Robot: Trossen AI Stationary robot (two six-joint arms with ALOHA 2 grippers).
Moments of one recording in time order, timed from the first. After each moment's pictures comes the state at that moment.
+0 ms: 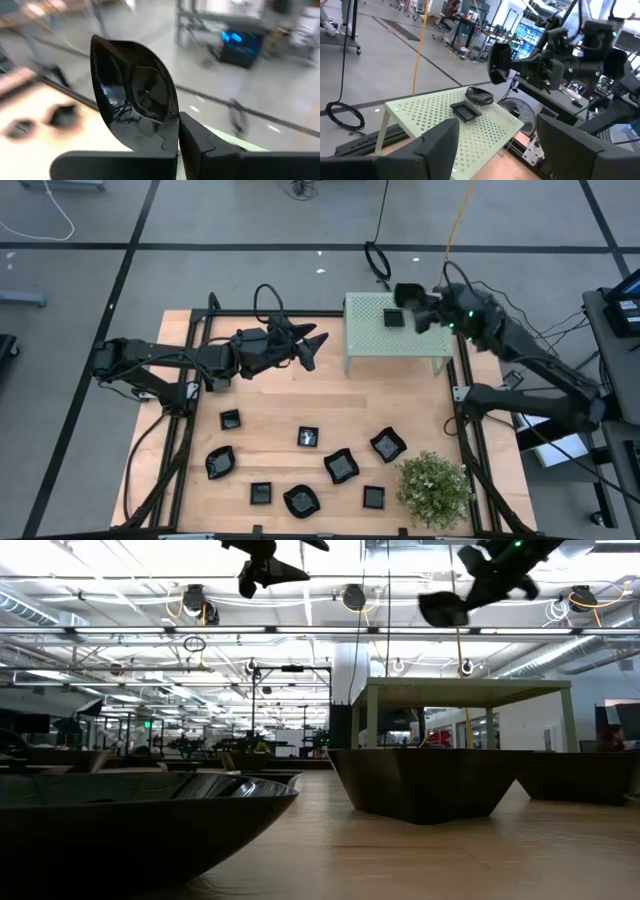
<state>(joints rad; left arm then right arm) 0.07 1.39 1.04 0.31 -0.48 -0.45 -0.63 0.83 0.98 -0.53 0.37 0.19</state>
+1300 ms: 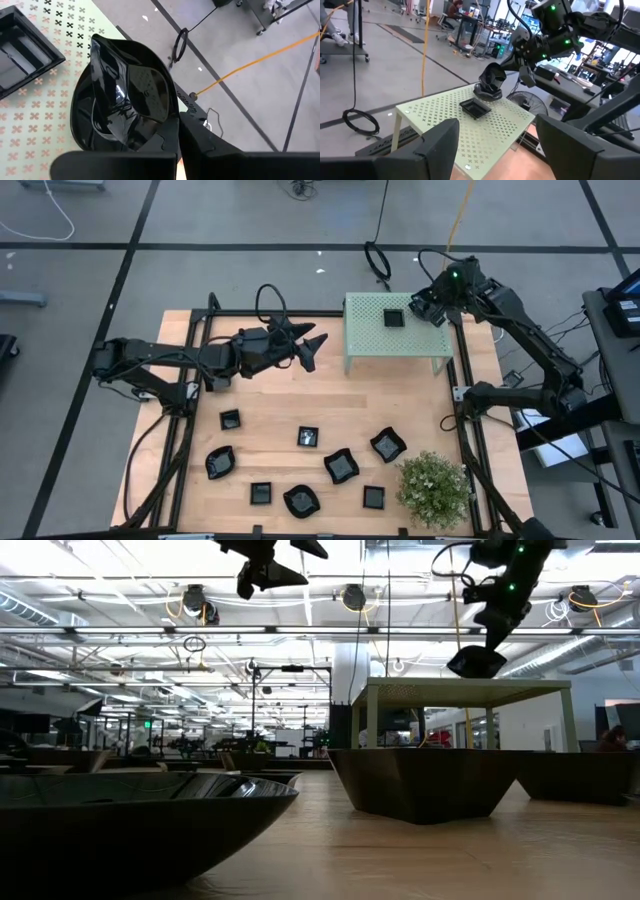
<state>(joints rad) 0.08 1.39 1.04 0.28 -0.48 -0.37 -1.00 1.12 1.18 -0.87 0.28 -0.40</state>
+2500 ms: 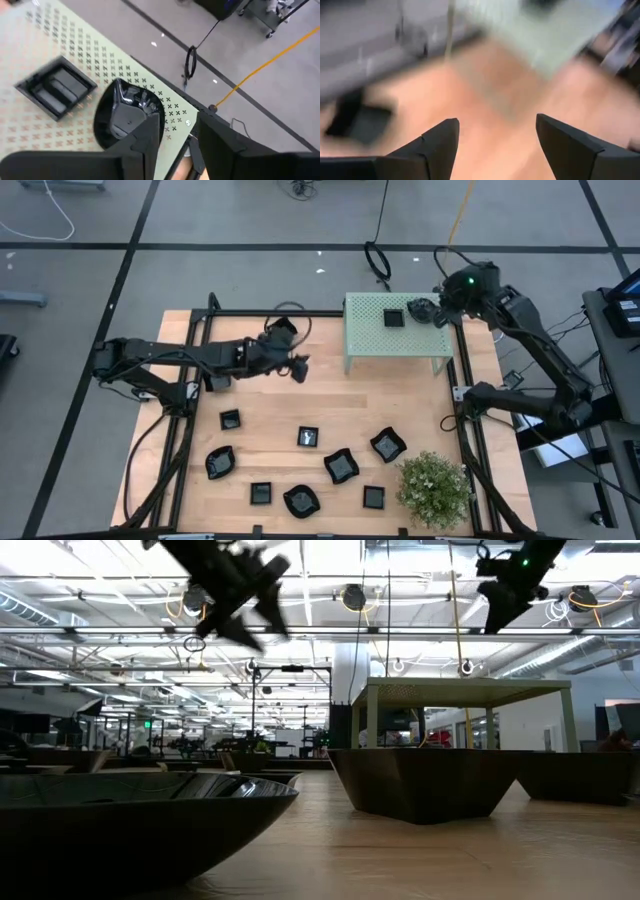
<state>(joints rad) 0.11 1.39 1.04 -0.35 -0.43 -0.62 -0.97 0.99 1.18 -0.88 0.20 -0.22</state>
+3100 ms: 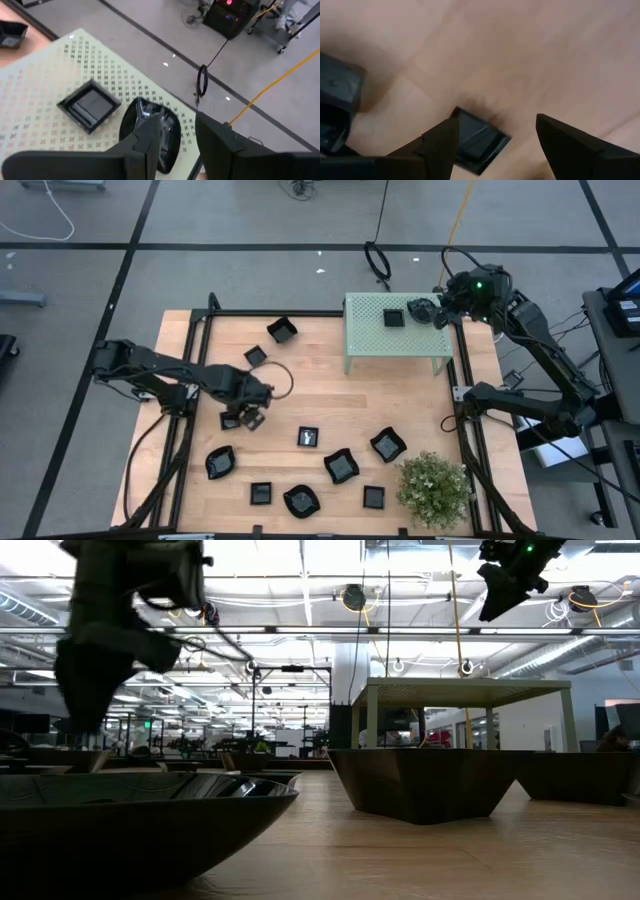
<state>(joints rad) -0.07 1.39 0.84 -1.05 0.03 -0.86 -0.93 0.93 1.18 -0.85 0.15 -0.17</state>
